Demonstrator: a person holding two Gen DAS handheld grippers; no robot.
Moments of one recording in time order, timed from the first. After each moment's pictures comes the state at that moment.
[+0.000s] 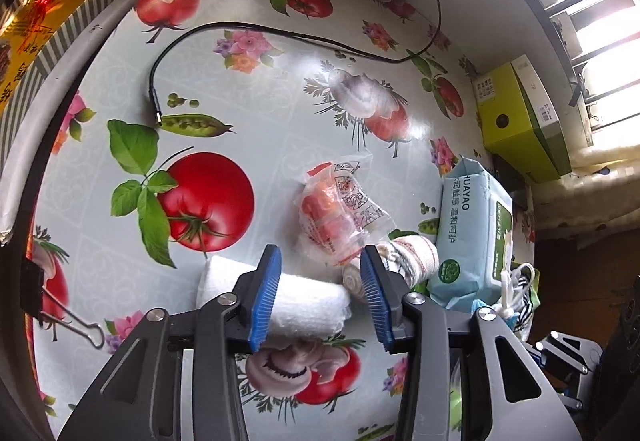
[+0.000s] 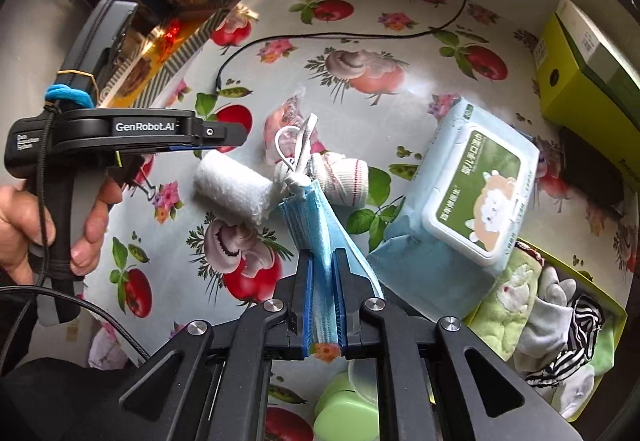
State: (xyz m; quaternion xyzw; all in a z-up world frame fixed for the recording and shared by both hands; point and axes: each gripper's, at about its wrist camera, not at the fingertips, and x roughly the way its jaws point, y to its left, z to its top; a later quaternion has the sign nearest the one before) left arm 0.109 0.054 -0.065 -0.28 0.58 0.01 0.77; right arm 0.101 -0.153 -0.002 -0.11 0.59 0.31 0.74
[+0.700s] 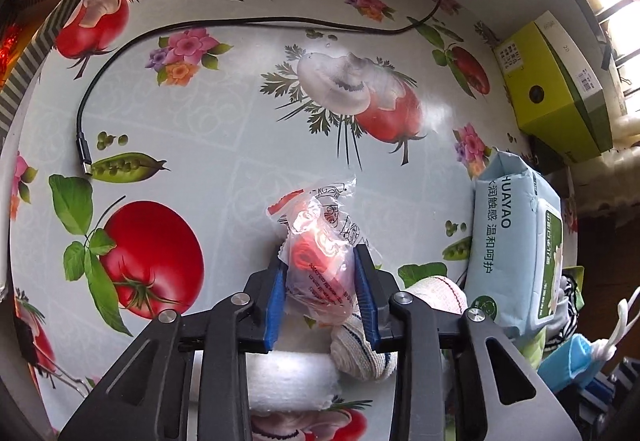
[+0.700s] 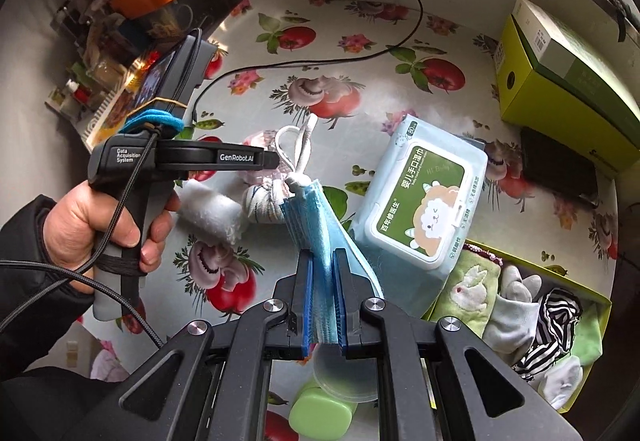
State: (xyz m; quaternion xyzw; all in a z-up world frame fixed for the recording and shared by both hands) left arm 0.160 0.016 -0.096 -0.20 0.60 0.02 0.77; right arm 0.112 -0.178 0.016 -0.09 0.58 0.28 0.76
